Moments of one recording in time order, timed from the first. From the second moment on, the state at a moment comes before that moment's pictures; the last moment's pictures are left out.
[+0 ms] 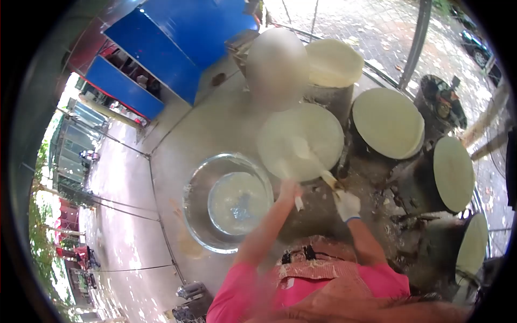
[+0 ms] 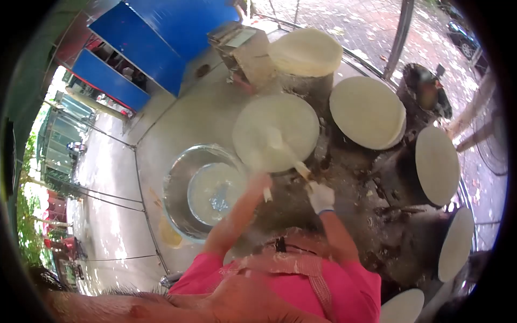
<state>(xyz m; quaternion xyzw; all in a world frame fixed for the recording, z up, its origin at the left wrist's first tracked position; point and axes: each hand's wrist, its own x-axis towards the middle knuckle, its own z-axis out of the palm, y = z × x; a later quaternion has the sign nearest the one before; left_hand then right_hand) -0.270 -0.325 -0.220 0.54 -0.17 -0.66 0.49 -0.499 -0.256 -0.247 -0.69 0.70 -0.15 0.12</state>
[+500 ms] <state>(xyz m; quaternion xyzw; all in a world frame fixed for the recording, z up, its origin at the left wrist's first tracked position) -0.187 -0.216 -0.152 0.17 0.28 -0.92 0.20 -0.481 -0.144 -0.225 -0.65 0.71 -0.25 -0.10</state>
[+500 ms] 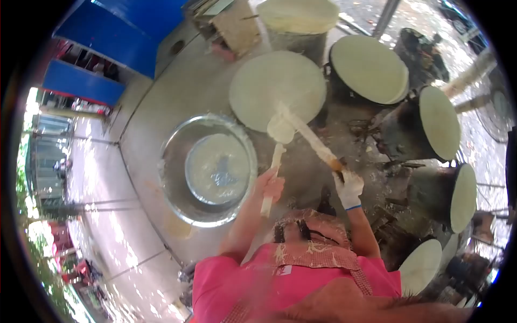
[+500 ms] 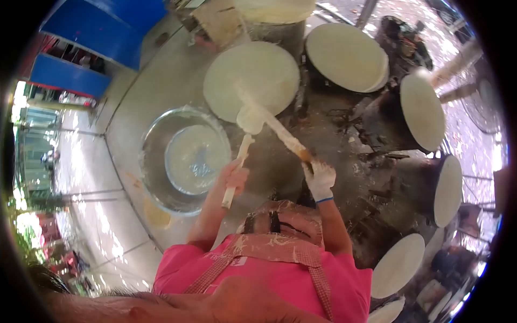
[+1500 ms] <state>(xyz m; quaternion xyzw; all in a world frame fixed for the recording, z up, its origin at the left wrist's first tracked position) -0.543 -0.211 -0.152 0.38 0.19 -0.90 -0.10 -0.832 0.136 -0.219 -0.08 0.98 -0.18 0.00</state>
